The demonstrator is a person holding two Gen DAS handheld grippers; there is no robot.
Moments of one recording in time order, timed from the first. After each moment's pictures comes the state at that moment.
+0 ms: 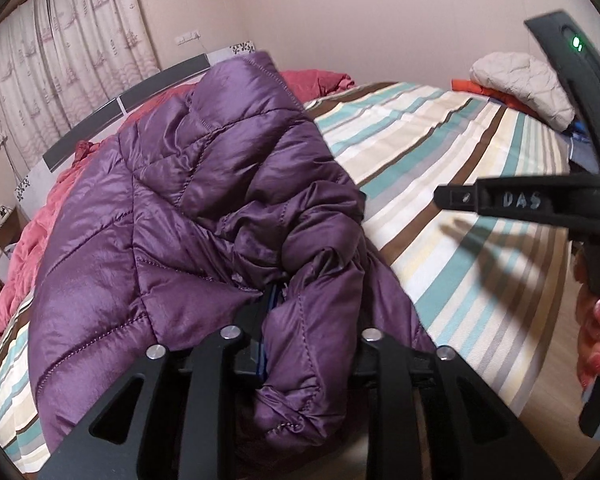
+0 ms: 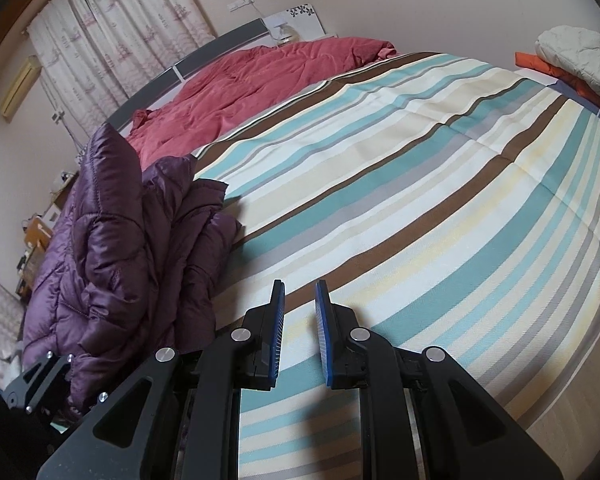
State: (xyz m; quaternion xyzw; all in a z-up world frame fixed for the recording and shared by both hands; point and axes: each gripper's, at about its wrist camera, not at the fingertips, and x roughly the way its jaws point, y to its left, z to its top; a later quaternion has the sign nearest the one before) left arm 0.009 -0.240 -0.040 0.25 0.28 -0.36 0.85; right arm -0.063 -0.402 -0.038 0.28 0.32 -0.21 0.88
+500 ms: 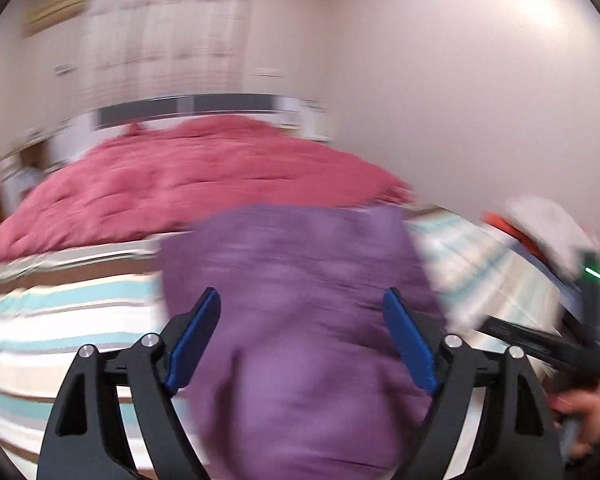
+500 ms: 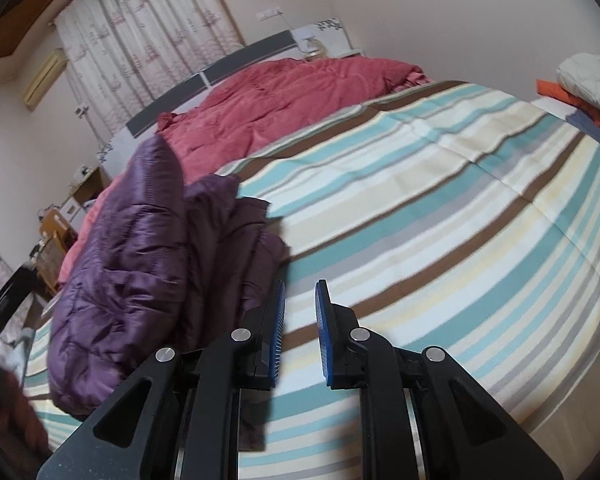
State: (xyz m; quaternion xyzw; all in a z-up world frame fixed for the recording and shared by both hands) left arm 0.080 -0.092 0.048 0.03 0.24 -0.30 0.92; right arm -0.056 -0.381 -0.004 0.25 0.30 -0.17 0.90
